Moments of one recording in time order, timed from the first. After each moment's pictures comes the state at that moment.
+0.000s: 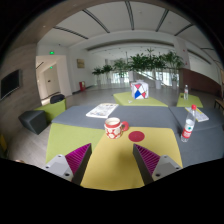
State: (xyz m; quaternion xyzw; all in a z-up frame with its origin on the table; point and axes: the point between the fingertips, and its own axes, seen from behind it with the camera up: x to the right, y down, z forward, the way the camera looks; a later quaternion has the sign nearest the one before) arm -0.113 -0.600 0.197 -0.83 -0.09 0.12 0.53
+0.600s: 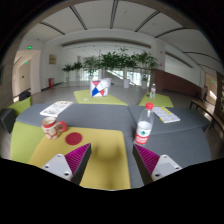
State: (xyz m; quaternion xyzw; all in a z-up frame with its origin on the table) arm 0.120 -0.500 0.160 -0.85 -0.01 -0.03 0.53
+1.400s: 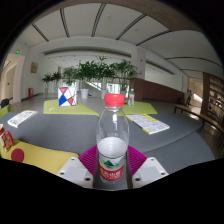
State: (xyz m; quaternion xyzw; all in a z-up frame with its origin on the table) arm 0.281 -0.315 0.097 -0.80 0.07 -0.11 0.59
